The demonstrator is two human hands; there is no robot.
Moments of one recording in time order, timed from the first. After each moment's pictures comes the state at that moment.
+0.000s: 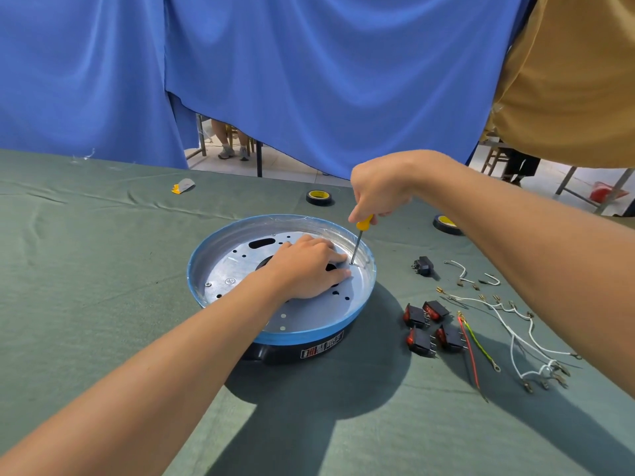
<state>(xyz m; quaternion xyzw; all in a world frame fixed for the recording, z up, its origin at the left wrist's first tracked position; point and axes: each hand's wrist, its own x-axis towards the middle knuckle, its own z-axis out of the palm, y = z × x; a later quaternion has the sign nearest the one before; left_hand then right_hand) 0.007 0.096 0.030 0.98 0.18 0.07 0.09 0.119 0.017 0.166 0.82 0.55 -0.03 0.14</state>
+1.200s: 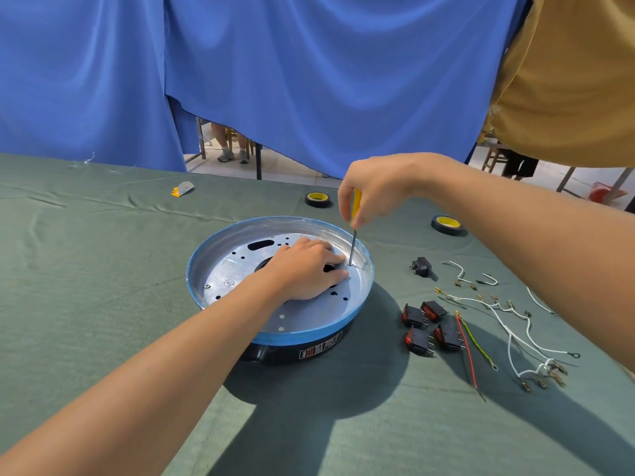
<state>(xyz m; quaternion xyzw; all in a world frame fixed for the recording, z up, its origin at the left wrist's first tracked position) 0.008 0.097 0.026 0.97 0.18 0.08 0.10 0.121 0.010 0.169 0.79 0.60 -0.04 0.10</state>
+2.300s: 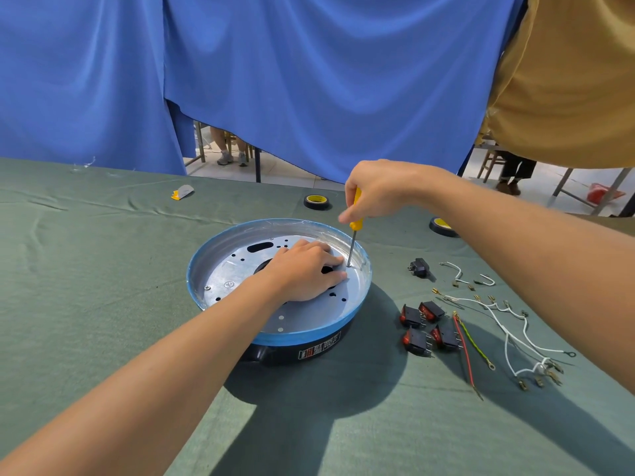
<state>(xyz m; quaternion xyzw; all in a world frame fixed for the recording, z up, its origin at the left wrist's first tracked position) 0.007 0.094 0.030 0.98 0.19 0.06 0.10 0.128 0.008 0.159 0.83 0.56 -0.01 0.01</state>
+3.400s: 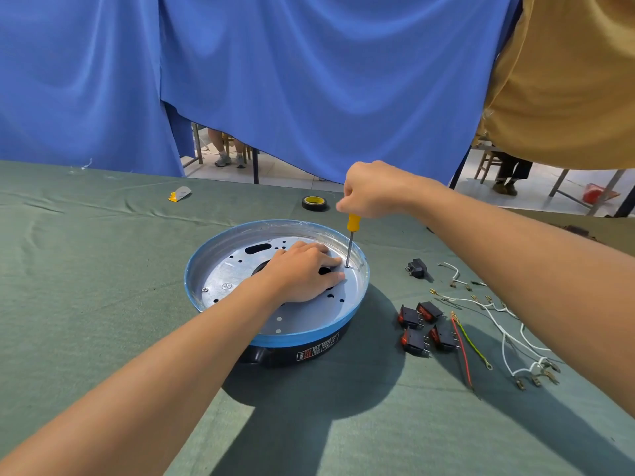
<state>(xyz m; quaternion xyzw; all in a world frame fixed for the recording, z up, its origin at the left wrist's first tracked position) 0.008 0.098 0.026 0.98 0.18 0.06 0.10 0.124 0.012 0.148 0.85 0.52 0.03 -0.05</state>
